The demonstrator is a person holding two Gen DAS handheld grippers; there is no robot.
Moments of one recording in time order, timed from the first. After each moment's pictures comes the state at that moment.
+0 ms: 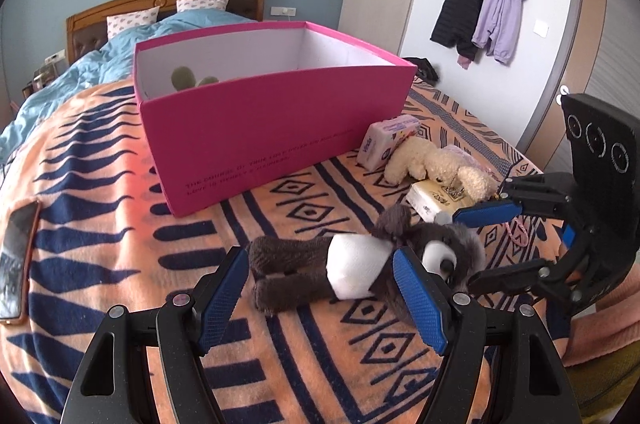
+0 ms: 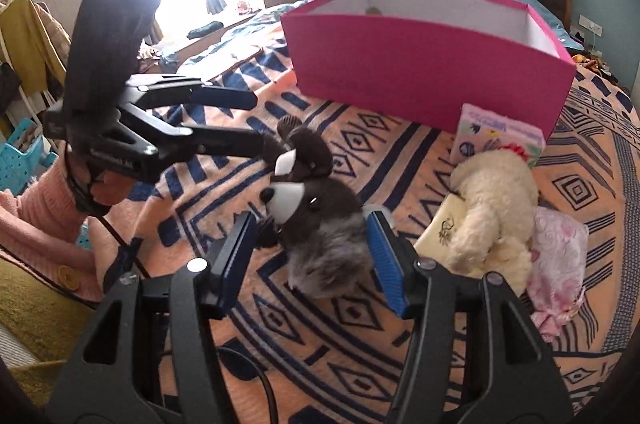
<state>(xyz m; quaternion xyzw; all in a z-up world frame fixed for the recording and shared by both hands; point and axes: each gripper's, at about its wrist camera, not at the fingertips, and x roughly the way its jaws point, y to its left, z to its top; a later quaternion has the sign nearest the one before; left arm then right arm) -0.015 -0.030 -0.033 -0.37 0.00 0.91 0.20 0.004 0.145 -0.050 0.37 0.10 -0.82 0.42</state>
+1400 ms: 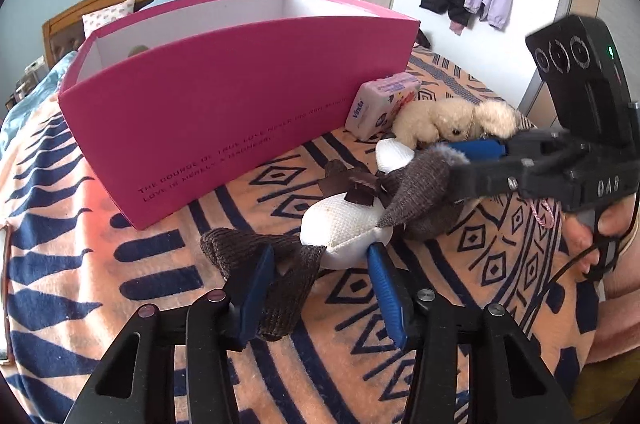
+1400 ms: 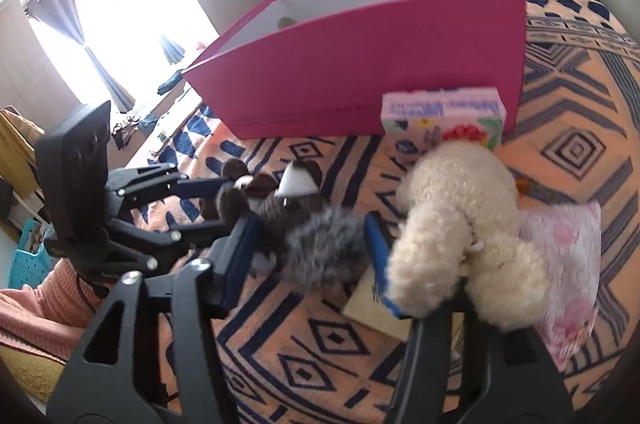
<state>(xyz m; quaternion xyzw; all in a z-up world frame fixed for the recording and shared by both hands) -0.042 -0.007 -0.061 -0.41 0.04 0.88 0.22 -0.065 0.171 -0.060 0.42 -0.05 -0.83 0.37</state>
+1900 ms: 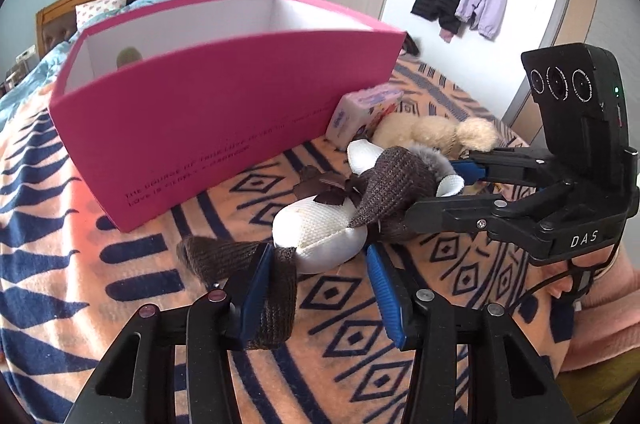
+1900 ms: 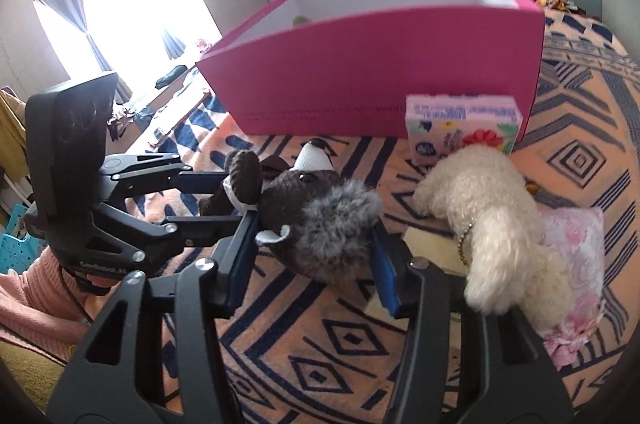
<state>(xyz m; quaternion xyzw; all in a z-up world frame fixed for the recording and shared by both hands) -0.042 -0.006 -0.047 -0.41 0.01 0.88 0.25 -0.052 0.157 -0.054 0.39 -0.02 -0.84 0.37</state>
